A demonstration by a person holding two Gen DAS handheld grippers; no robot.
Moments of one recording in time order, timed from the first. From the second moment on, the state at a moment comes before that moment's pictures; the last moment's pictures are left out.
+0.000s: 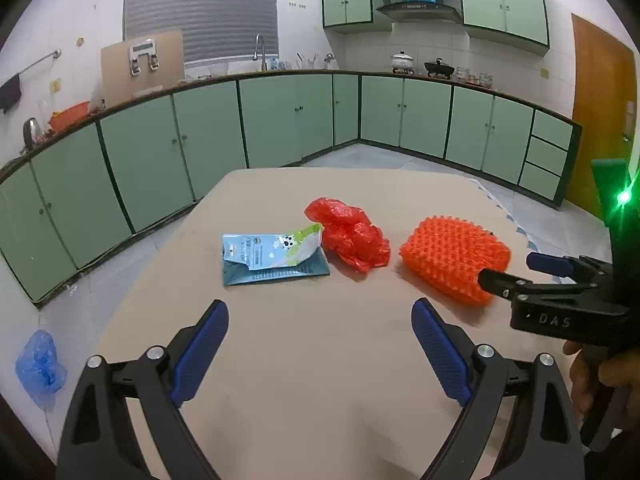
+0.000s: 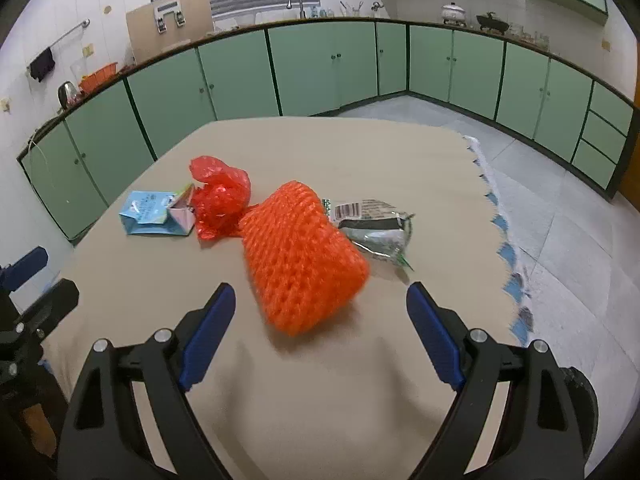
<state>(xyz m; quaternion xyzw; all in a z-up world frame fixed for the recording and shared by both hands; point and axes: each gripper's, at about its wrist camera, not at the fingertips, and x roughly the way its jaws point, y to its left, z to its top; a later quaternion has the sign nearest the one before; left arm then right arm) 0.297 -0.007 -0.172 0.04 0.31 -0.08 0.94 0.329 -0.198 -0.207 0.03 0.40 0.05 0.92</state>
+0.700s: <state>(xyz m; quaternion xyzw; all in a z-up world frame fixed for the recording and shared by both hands) 0.324 -0.032 -0.185 0.04 0.32 -0.10 0.94 0.325 -0.230 -0.191 0.07 0.38 0.07 0.92</state>
